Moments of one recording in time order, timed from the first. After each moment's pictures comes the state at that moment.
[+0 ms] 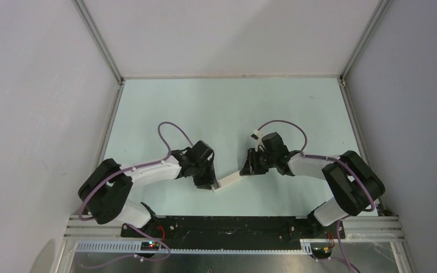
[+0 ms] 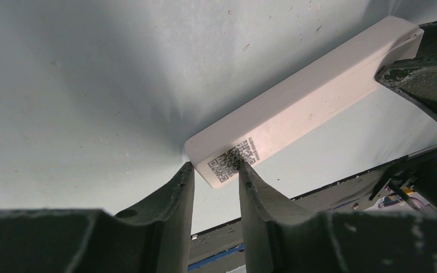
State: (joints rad) left arm -0.78 1.43 0.70 -0.42 0.15 -0.94; right arm 0.60 1.54 0.61 0.07 -0.43 0.52
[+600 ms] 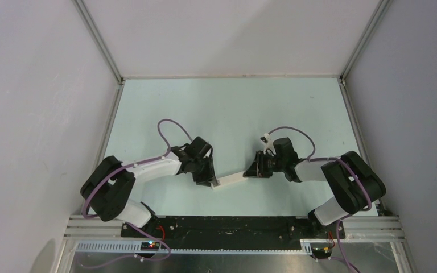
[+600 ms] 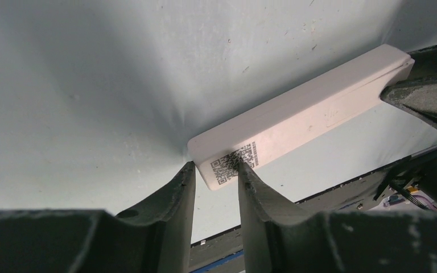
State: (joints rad) left arm -0.73 1.47 0.74 -0.43 0.19 -0.85; right arm 0.49 1.53 0.45 0.33 -0.61 0.62
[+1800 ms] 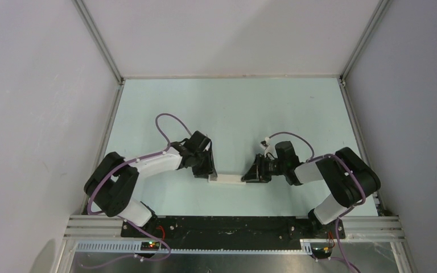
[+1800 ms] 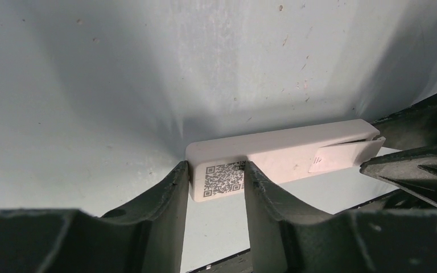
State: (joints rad) left arm -0.69 1.52 0.78 -0.40 0.14 -0.81; right arm 0.47 1.60 0.38 0.51 -0.77 0.75
